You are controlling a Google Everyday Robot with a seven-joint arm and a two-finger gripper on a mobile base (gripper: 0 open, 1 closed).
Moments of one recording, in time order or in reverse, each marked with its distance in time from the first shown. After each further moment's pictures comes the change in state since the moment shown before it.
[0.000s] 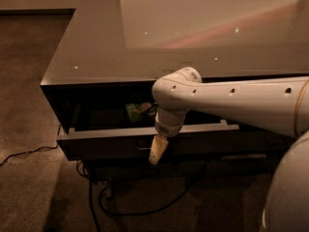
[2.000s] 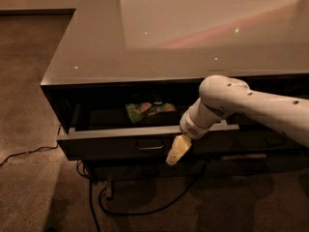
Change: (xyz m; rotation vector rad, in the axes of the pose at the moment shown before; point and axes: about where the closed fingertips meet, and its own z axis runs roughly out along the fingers) arm 0.040 -0.012 -0.013 -0.137 -0.294 -0.080
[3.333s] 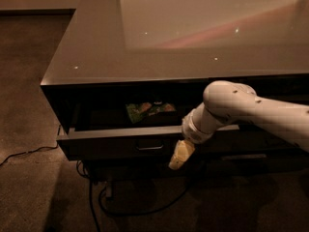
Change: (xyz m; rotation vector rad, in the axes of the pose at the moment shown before) arm 0.000 0.011 -0.011 0.054 -0.035 -0.077
